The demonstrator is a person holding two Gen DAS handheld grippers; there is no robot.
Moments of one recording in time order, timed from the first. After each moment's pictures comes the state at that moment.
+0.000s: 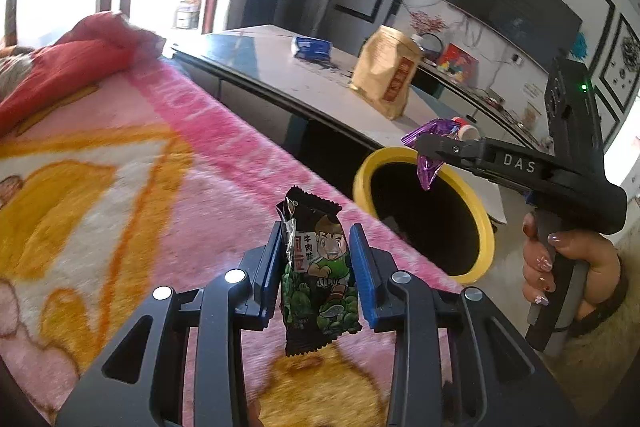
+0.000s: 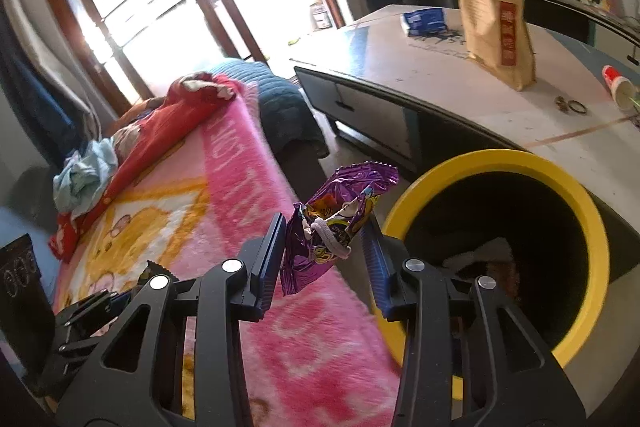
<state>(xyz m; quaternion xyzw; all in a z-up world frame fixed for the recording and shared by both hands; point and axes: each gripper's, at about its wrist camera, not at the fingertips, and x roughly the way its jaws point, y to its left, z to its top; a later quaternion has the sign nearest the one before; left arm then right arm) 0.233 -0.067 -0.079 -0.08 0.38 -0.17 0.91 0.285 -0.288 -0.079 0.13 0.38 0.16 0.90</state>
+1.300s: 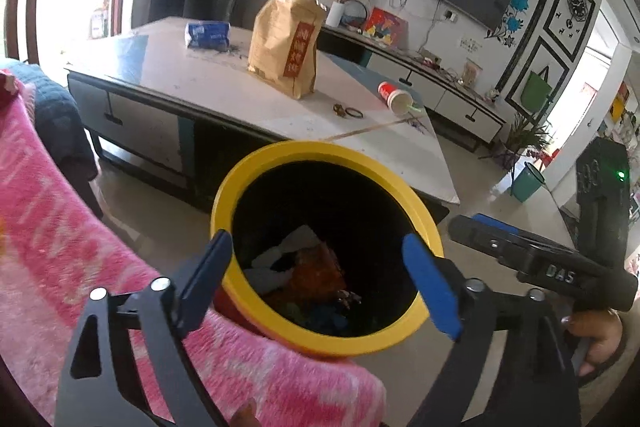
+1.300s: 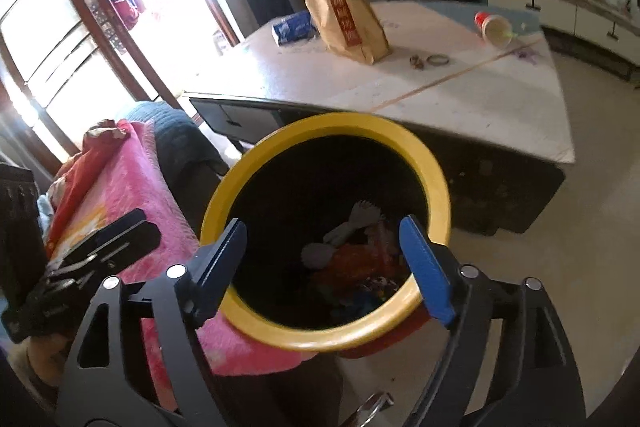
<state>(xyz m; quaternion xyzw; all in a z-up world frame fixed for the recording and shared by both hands) 0.296 -0.208 -0.101 -0.04 0.38 -0.30 0.88 0.217 -0.425 -0.114 0.18 0.38 0.00 0.91</state>
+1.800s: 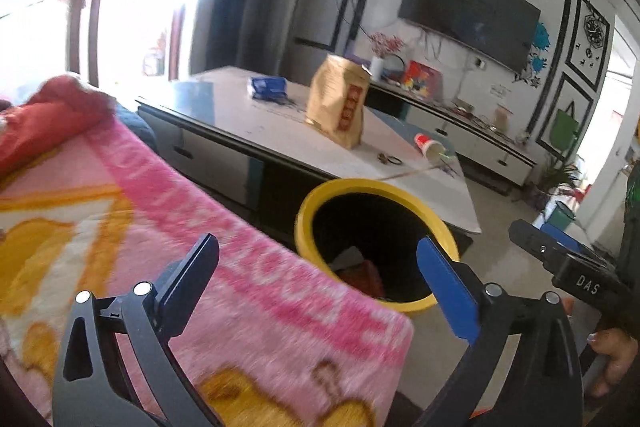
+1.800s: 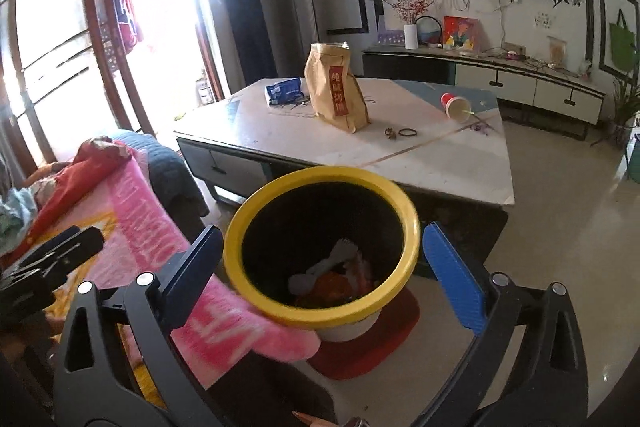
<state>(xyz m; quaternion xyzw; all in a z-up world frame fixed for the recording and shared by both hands) 0.206 -0.119 -0.051 -0.05 0.30 -0.21 0.93 0.131 -0.357 -0.069 0.10 0.27 -0.07 0.95</state>
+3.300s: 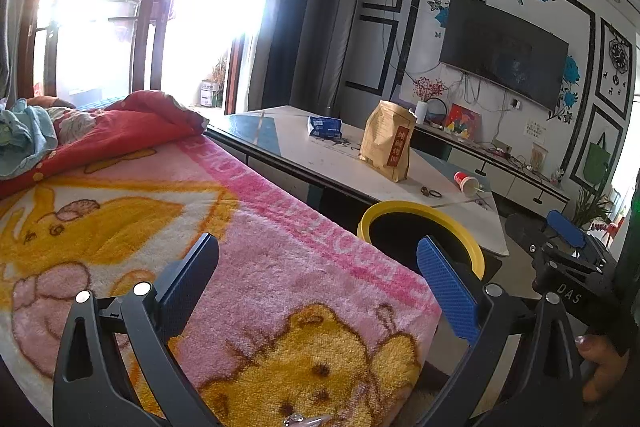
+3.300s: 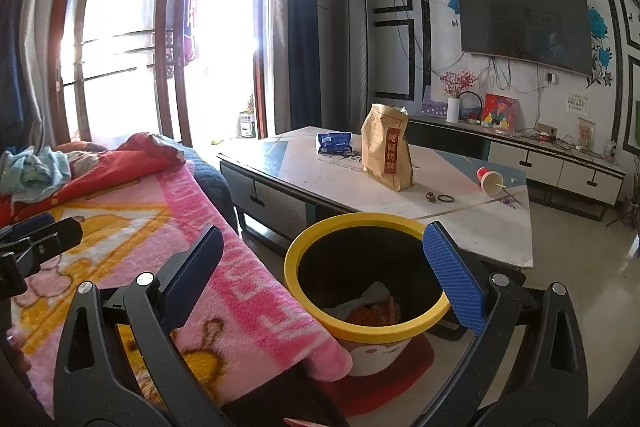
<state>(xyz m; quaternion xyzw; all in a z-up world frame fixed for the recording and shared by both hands) 0.116 -0.049 -0.034 -0.06 0.23 -0.12 0.96 0.088 -0.284 -0.056 0.01 0.16 -0.02 0.99</state>
